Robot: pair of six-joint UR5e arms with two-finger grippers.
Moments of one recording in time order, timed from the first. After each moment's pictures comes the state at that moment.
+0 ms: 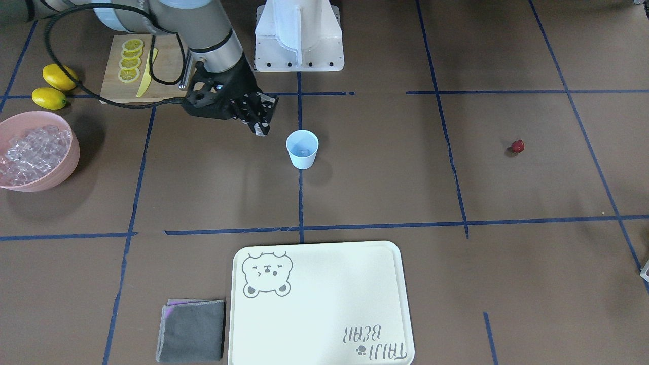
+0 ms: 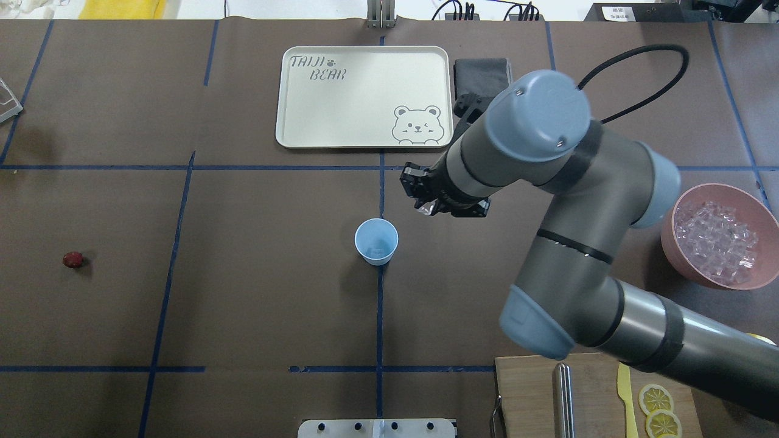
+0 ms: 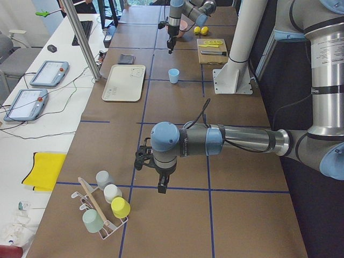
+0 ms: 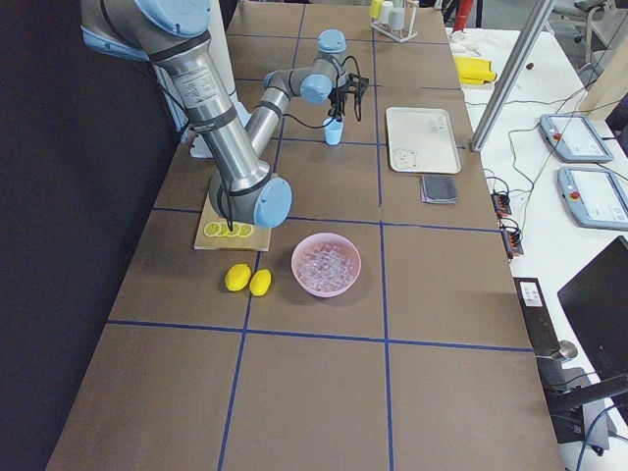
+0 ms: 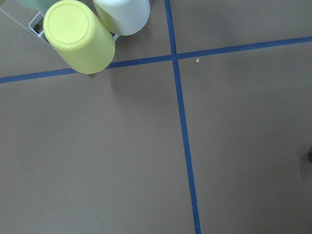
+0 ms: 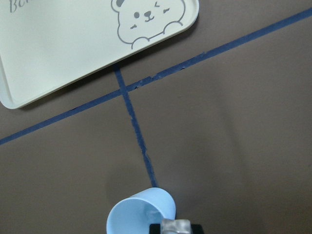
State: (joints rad) left arm -1.66 -1.41 -1.82 -1.44 -2.36 0.23; right arm 0.57 -0.93 1.86 -1.53 1.90 1.61
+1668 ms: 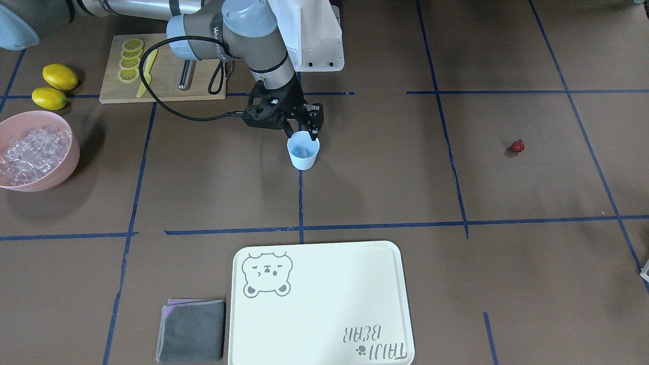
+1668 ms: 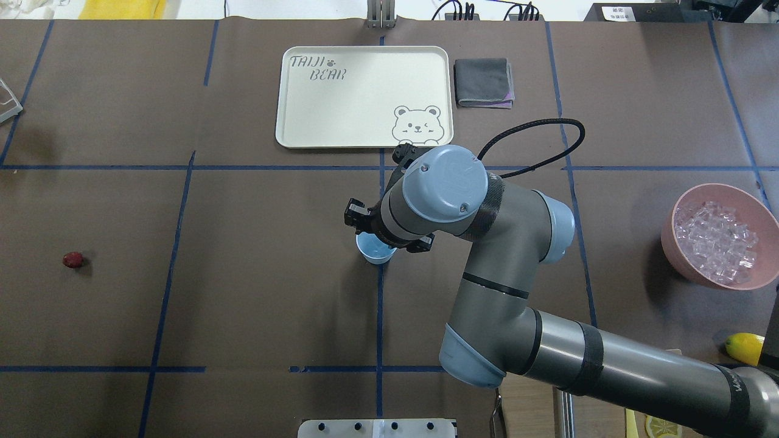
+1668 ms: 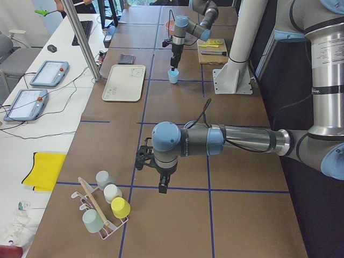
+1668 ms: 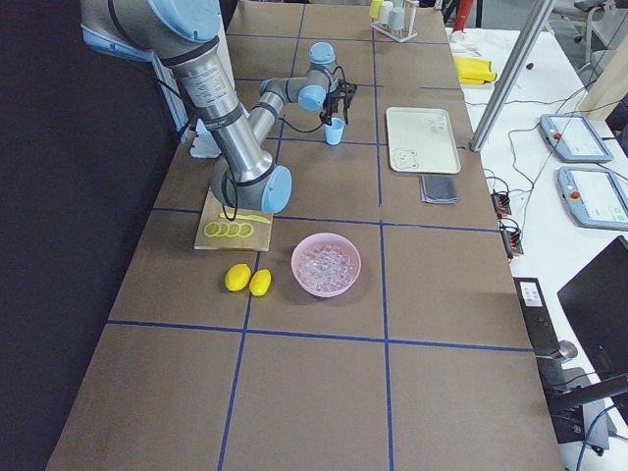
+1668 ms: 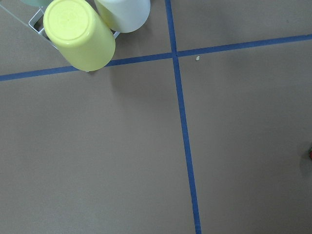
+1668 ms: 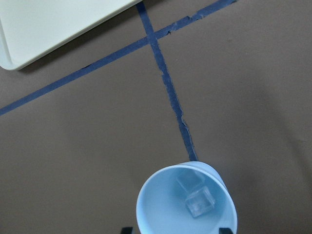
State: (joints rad) left arm -1.66 -1.40 -1.83 -1.44 -2.36 0.23; right arm 0.46 -0.87 1.69 -1.37 1.82 1.67
